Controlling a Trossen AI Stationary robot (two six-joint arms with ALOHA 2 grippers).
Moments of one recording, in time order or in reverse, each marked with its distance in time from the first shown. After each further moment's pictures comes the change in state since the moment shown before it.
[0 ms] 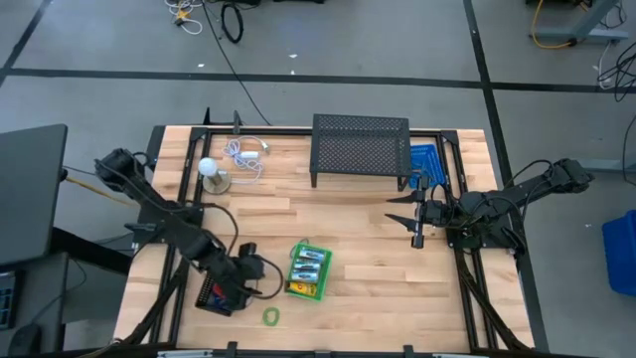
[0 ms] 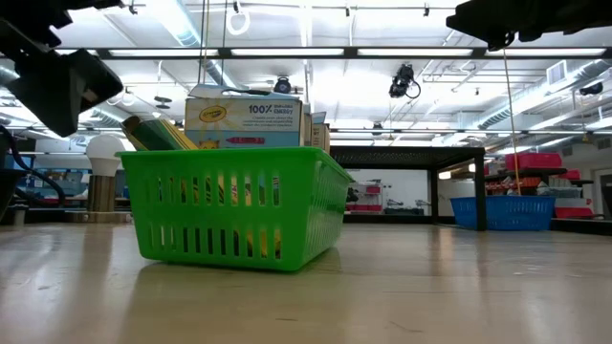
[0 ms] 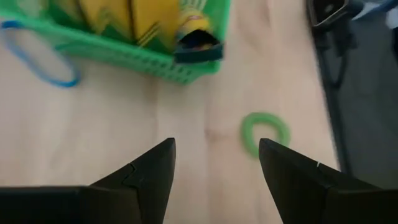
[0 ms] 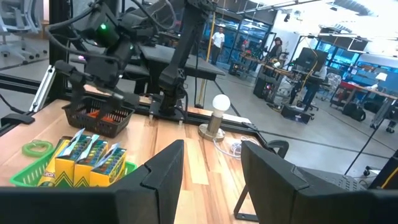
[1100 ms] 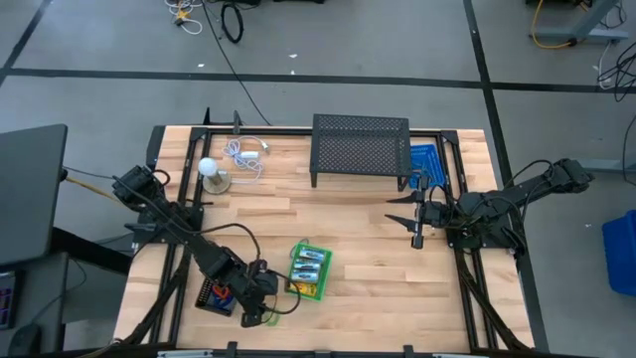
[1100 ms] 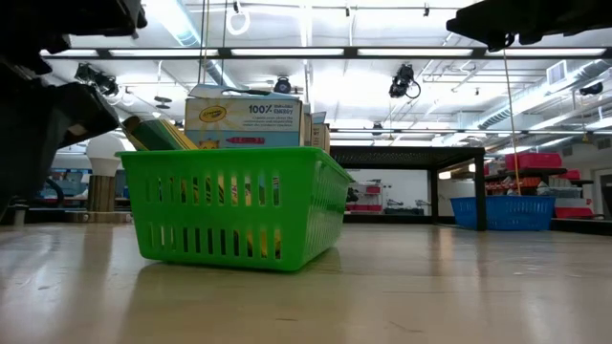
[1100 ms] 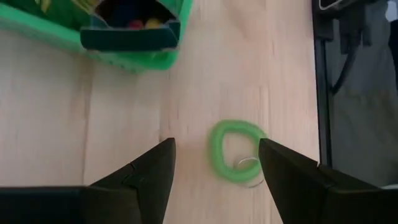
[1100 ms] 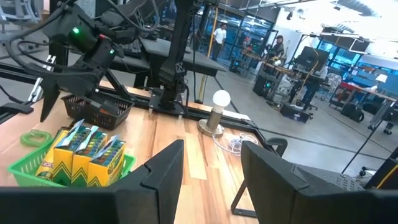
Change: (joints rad) left arm 0.009 0.264 0.135 0.068 0.118 -0.114; right arm 0.000 0.000 0.000 -0.024 0.000 -0.019
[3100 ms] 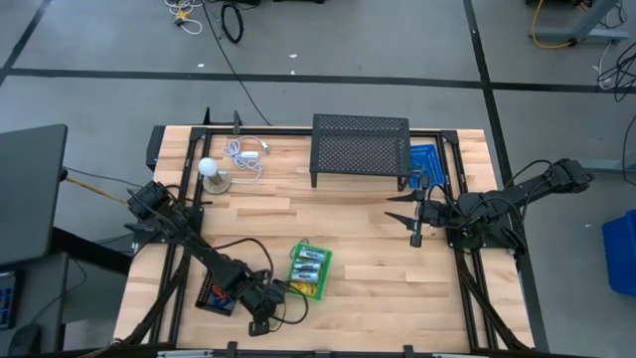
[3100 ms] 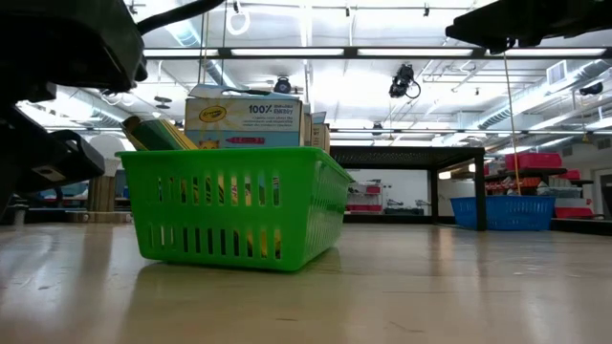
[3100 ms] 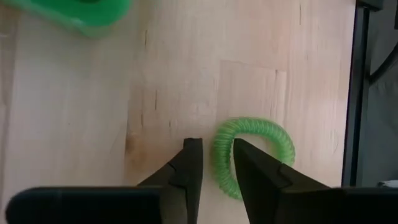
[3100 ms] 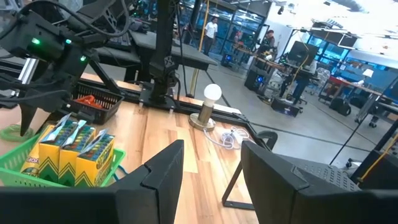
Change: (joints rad) left arm -0.013 0.193 0.093 -0.015 0.081 -0.081; right arm 0.000 0.000 0.000 -0.017 0.045 0.000
